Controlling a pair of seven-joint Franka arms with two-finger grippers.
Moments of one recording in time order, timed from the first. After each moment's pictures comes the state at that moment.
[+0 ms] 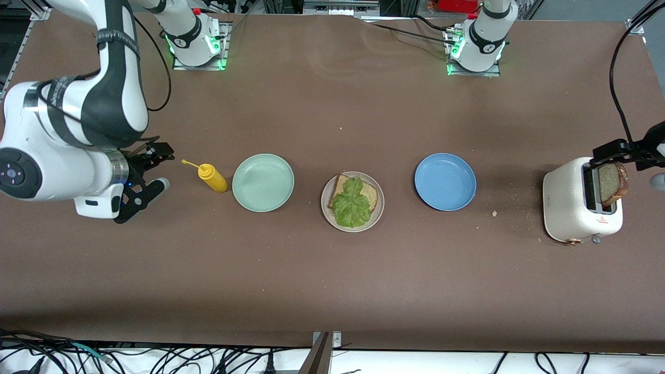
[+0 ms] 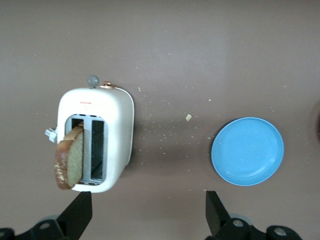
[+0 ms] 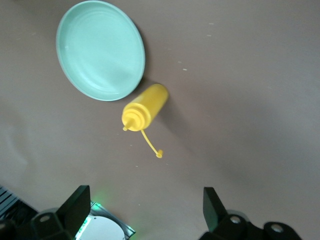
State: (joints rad) left arm 0.17 0.22 -0.06 -1.43 0.04 1.58 0.14; right arm 0.52 0.52 -0.49 -1.24 0.22 1.36 -0.60
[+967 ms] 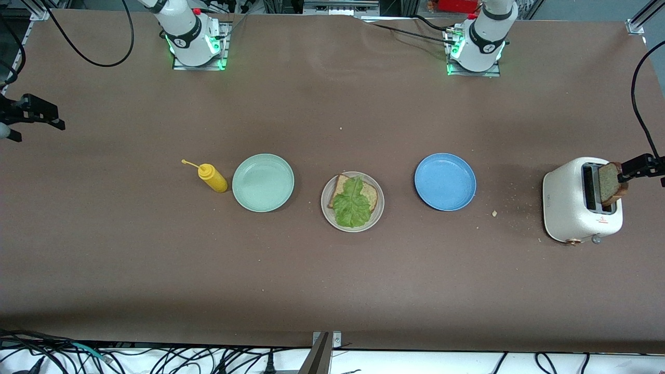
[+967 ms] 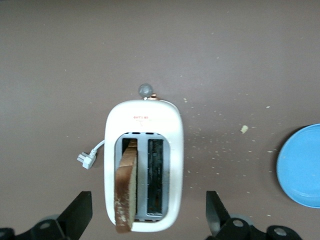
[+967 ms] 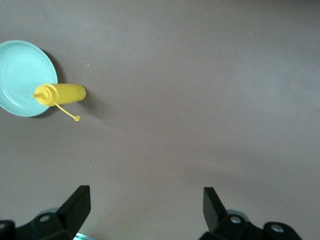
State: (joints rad) left arm 0.36 0.22 -0.06 -1.67 0.04 1.92 0.39; right arm 0.06 0.01 -0.23 -1.68 0.01 1.63 -0.42
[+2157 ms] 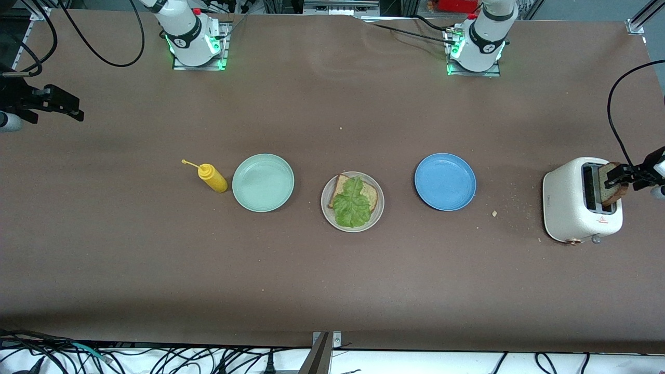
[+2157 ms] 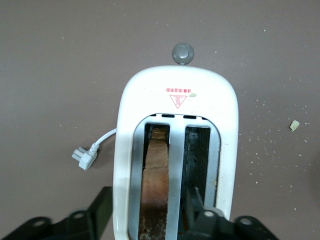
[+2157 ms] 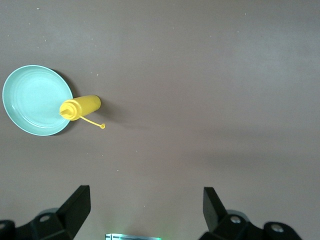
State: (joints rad) left arm 0.46 0.26 -0.06 -1.89 0.03 2.19 0.43; right arm -0.01 -0.01 -0.05 -1.64 -0.02 1.55 -0.13
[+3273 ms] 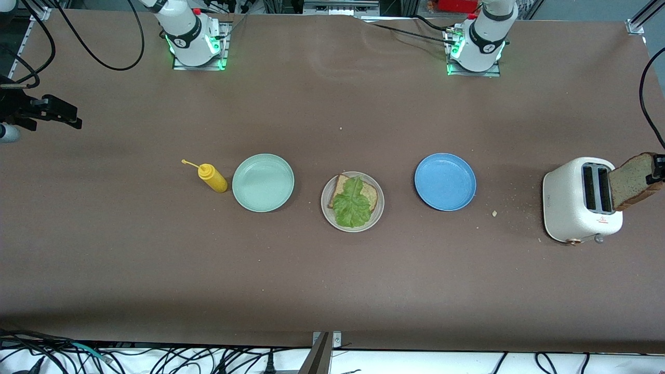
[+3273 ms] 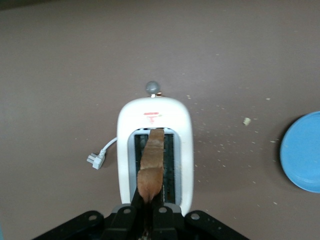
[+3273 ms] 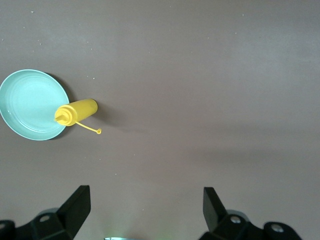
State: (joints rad) left arm 0.40 0.22 -0.09 -1.57 0.03 1.82 0.48; right arm 0.00 0.03 -0.06 -1.61 -0.02 1.55 -0.13
